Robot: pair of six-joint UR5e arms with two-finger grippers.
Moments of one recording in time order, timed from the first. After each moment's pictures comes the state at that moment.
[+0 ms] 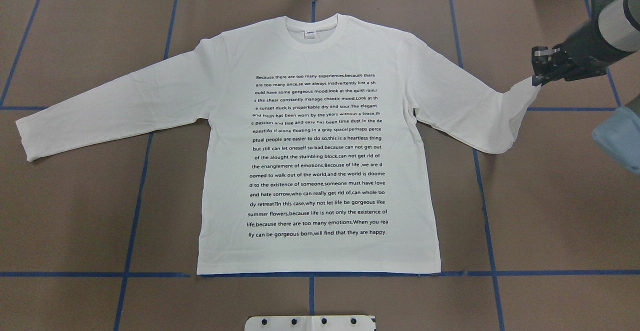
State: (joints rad) left arm -1.58 -1.57 -1.83 -1.61 -2.35 0.14; right arm 1.07 -1.25 2.00 -1.72 2.14 0.91
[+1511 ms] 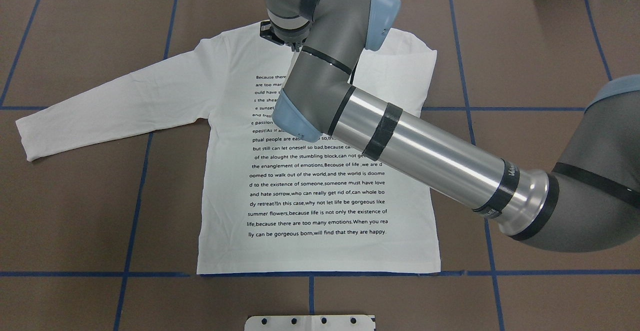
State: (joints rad) left arm -1.58 -1.57 -1.79 -1.62 -2.35 0.14; right arm 0.66 -0.42 1.15 -1.47 1.74 1.16
